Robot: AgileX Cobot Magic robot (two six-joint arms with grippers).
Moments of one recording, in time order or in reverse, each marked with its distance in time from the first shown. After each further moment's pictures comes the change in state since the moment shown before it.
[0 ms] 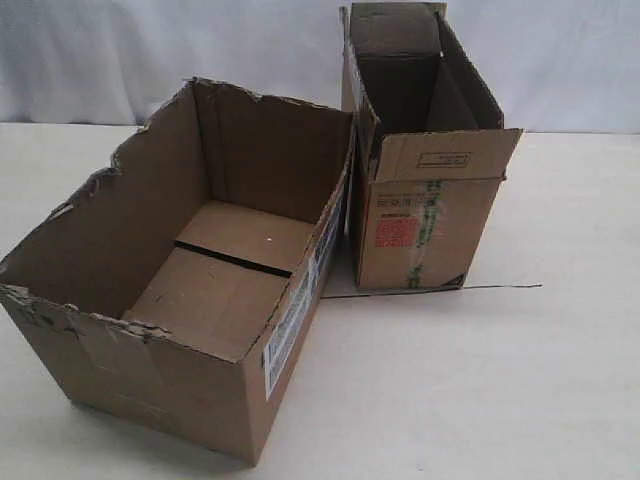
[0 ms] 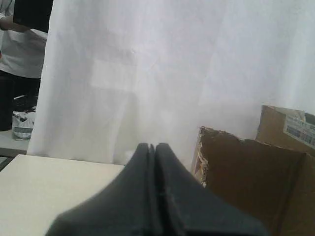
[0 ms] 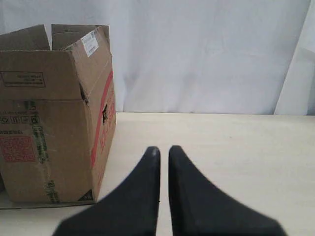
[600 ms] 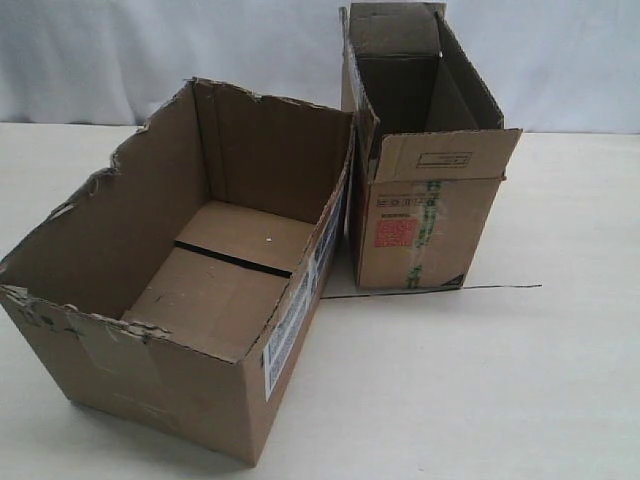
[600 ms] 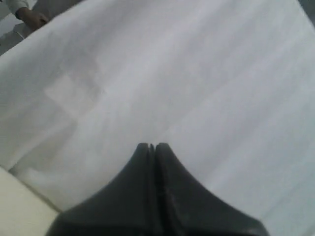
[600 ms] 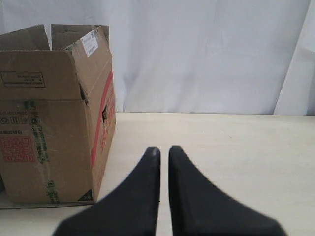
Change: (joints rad) left arm 0.000 0.029 -0.154 -0.497 -0.046 -0.150; right arm 0.000 0.000 0.000 0.000 0.000 0.000
